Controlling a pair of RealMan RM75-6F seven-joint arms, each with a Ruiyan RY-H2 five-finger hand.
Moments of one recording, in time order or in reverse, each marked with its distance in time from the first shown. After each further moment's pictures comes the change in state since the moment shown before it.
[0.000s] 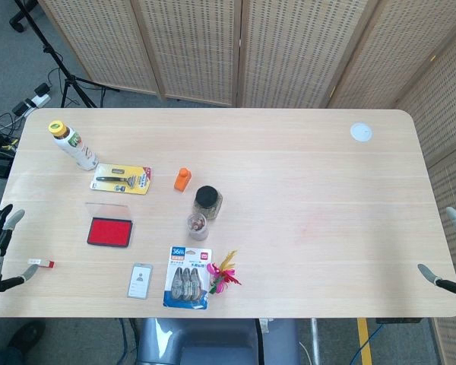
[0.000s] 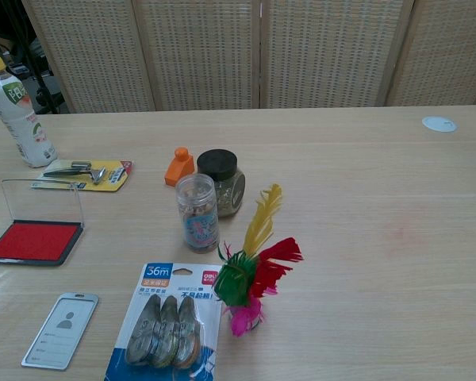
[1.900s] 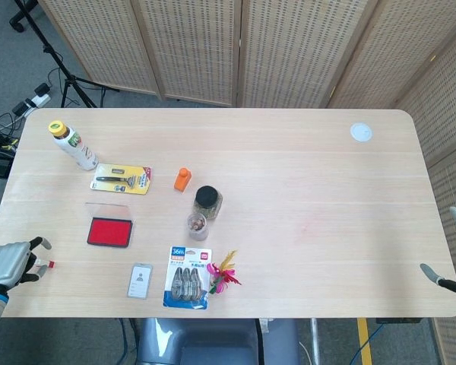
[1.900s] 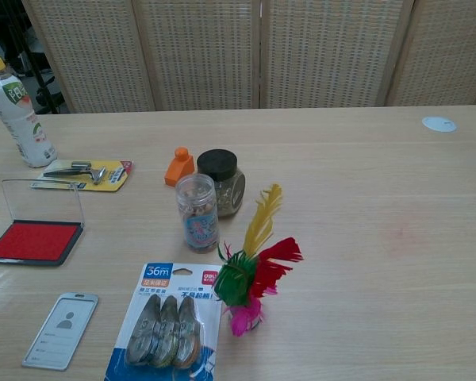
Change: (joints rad) left arm -0.179 -0.074 0.027 0.184 -0.310 -0.482 0.036; right arm -0.004 0.003 0.006 -0.001 0.012 0.001 0.015
